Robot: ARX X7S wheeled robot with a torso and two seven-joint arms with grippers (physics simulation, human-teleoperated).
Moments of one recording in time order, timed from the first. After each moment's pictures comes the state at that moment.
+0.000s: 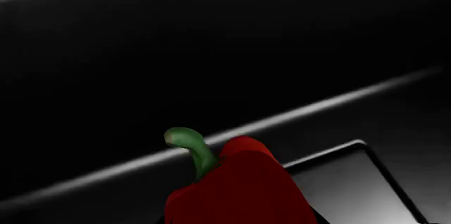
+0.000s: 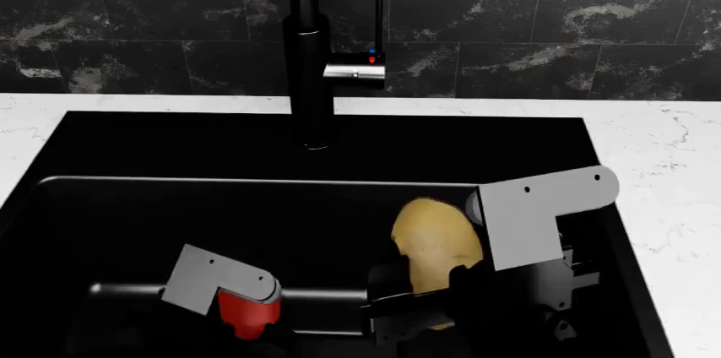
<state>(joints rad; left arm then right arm) -0.88 -0.34 1.18 -0.50 -1.08 -0.33 -0.39 0.58 0.27 -0.02 -0.47 0.55 1.32 0.04</state>
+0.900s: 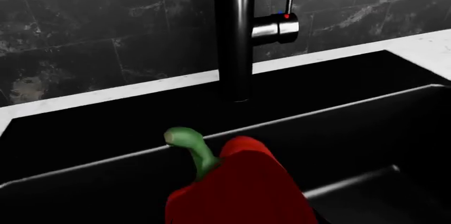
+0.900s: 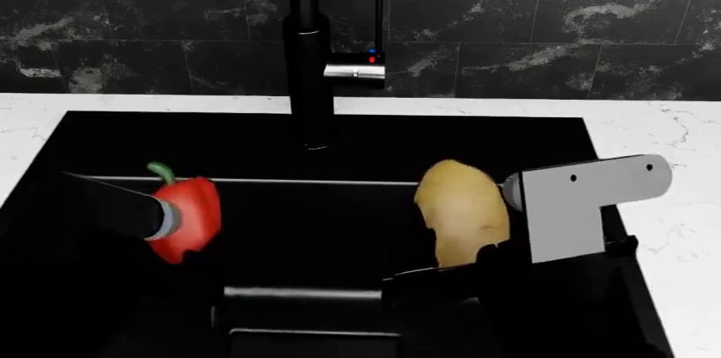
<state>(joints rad) -0.95 -0.74 1.02 0.27 -1.30 -0.43 -0.70 0.55 0.30 0.03 -0.51 0.56 1.18 0.04</state>
